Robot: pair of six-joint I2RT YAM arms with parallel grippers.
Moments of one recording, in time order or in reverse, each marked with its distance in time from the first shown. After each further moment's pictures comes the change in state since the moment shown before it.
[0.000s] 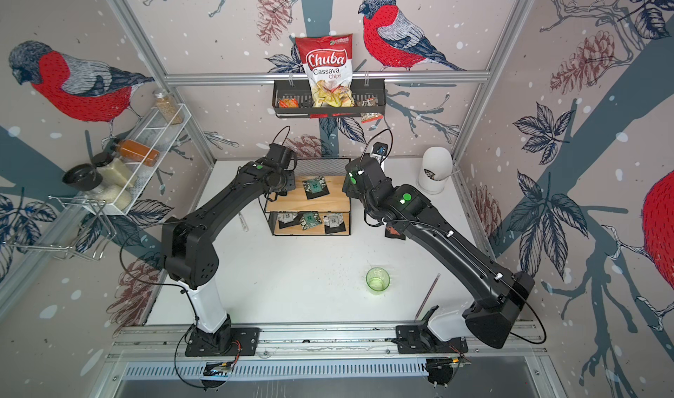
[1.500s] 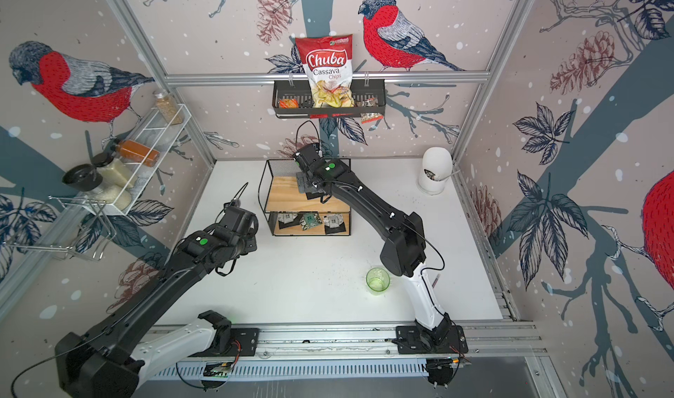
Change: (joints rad) left arm -0.016 -0.829 -0.832 -0.098 -0.125 -0.184; right arm 0.001 0.777 0.666 -0.170 -0.188 -0.269
